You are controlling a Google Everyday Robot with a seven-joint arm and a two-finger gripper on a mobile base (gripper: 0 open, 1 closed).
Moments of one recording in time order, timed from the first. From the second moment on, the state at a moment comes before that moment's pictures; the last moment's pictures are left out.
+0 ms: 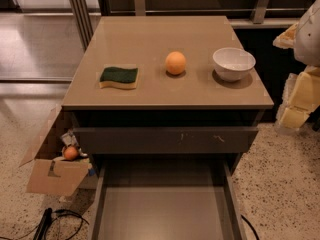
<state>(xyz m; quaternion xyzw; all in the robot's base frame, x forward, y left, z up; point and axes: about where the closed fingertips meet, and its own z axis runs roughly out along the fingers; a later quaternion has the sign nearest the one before) 0.438 -0.216 0.978 -0.60 0.78 -0.04 0.16</state>
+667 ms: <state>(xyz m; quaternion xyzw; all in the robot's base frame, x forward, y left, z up) 0.460 -0.205 0.978 -0.62 0.77 -0.04 0.17</state>
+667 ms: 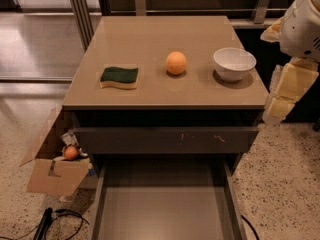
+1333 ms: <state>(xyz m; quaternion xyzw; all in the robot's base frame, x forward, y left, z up) 0.531 -0.155 0.984 -0.64 0.72 0.06 0.25</state>
